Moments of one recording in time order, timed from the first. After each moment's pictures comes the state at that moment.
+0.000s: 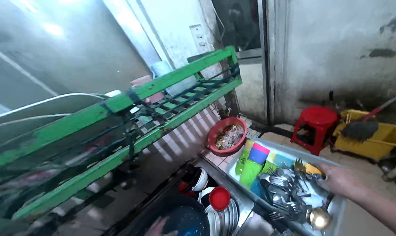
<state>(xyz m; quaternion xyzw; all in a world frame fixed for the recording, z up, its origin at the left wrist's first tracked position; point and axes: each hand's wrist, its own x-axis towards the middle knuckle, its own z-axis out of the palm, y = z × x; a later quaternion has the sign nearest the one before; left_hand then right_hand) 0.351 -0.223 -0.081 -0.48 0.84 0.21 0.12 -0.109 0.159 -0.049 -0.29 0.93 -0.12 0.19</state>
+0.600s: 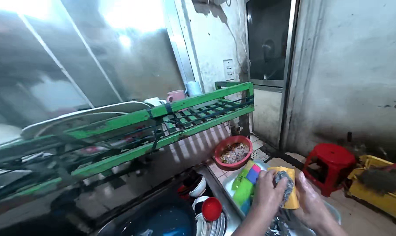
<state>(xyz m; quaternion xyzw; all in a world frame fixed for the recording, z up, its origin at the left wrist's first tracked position) 0.019 0.006 0.011 -0.25 0.83 0.45 -0.21 -0.073 0.107 -0.018 -0.20 0.44 -0.79 0.39</state>
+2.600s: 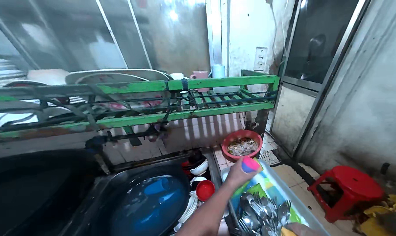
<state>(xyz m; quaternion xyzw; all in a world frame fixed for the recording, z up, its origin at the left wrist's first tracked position) 0.011 -0.101 -0.060 -0.42 0.76 0.42 -0.24 -0.156 0.154 -0.069 -0.57 0.73 -0.01 0.38</state>
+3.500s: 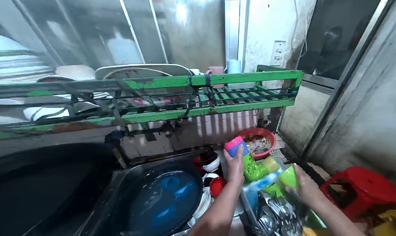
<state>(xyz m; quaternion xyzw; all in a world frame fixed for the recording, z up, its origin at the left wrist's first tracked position) 0.054 -0.090 -0.022 -0.43 0.42 0.58 -0.55 -0.150 0.045 -0.033 -0.52 0.82 -0.17 0.17</state>
